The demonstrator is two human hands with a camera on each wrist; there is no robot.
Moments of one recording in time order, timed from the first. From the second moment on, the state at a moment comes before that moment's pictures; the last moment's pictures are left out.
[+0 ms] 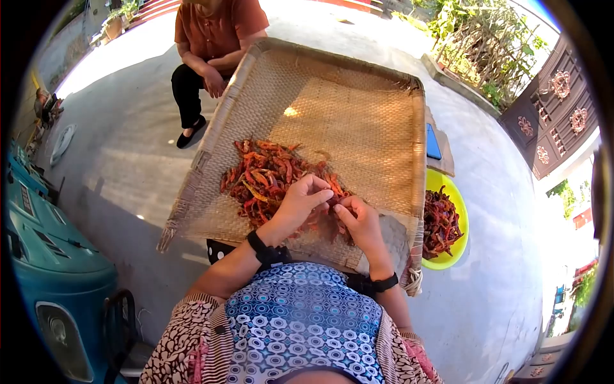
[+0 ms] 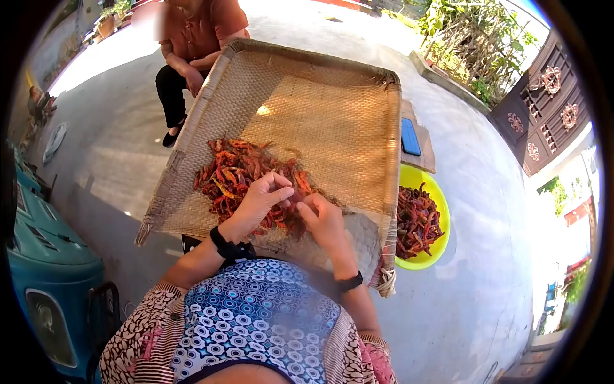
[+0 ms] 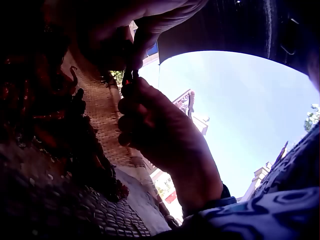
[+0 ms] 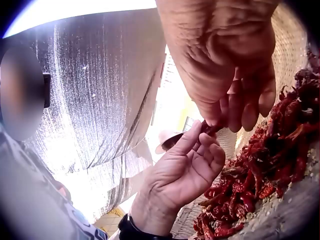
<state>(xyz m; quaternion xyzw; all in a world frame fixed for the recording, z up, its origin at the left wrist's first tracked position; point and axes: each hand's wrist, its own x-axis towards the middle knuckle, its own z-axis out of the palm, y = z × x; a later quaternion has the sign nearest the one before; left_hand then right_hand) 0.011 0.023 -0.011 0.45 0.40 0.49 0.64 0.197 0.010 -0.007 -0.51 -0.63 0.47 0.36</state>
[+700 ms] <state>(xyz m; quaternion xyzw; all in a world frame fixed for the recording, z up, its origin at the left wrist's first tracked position) 0.019 0.023 -0.010 0.50 0.40 0.38 0.67 0.260 -0.002 -0.005 -0.51 -0.40 0.54 0.54</state>
